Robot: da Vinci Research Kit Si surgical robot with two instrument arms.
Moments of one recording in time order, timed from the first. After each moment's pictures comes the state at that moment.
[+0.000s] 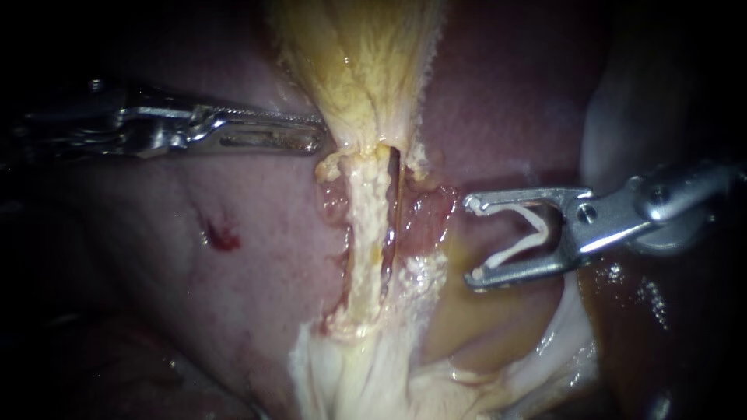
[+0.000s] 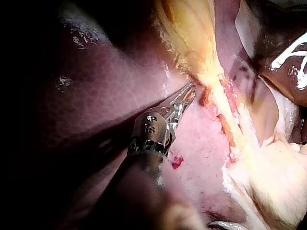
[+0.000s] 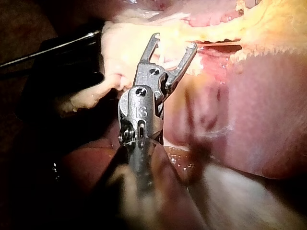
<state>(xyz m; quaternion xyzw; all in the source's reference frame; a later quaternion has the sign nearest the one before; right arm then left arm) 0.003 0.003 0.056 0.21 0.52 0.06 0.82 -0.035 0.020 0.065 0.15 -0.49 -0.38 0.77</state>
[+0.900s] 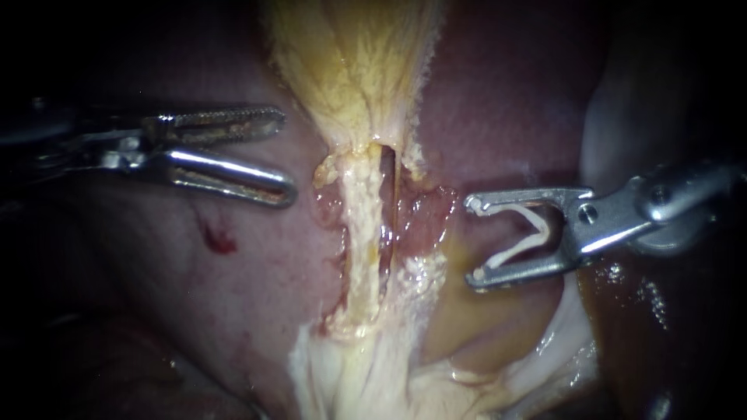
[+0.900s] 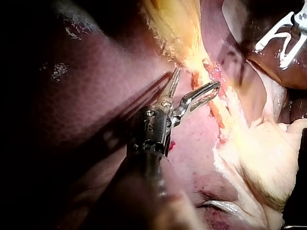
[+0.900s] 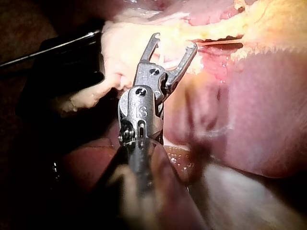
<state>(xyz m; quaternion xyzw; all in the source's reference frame) 0.003 0.003 0.056 0.21 0.52 0.06 0.82 -0.034 0.016 0.061 0.15 -0.50 -0.36 0.77</state>
